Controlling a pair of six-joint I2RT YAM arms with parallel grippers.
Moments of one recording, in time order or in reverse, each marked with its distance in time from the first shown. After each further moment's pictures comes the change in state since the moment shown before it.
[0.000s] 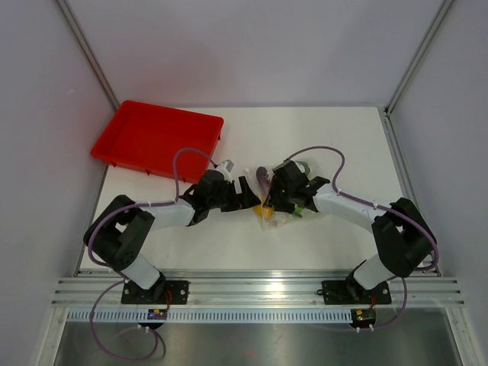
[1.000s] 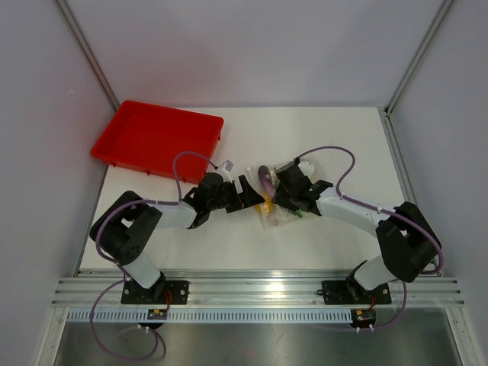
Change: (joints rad) left arm 0.000 0.056 -0.048 0.211 0.058 -0.129; right arm 0.004 -0.054 -0.049 0.042 0.204 0.068
